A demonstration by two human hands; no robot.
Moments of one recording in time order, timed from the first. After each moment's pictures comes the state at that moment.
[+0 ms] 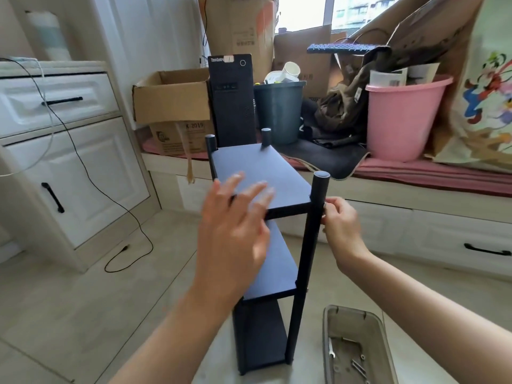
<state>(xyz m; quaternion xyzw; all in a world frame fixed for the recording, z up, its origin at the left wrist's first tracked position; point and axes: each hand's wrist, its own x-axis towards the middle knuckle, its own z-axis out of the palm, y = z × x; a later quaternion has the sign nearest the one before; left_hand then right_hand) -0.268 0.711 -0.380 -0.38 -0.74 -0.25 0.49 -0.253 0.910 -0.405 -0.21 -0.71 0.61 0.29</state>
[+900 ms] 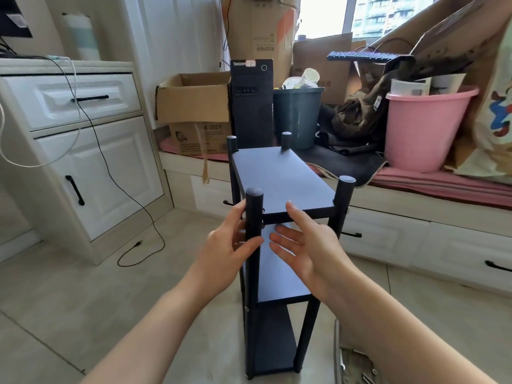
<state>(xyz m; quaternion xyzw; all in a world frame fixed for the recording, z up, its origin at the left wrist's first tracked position) -0.292 0.662 -0.404 -0.30 -0.79 -0.53 0.03 -0.232 0.815 -0.372 -0.19 -0.48 0.85 0.09</state>
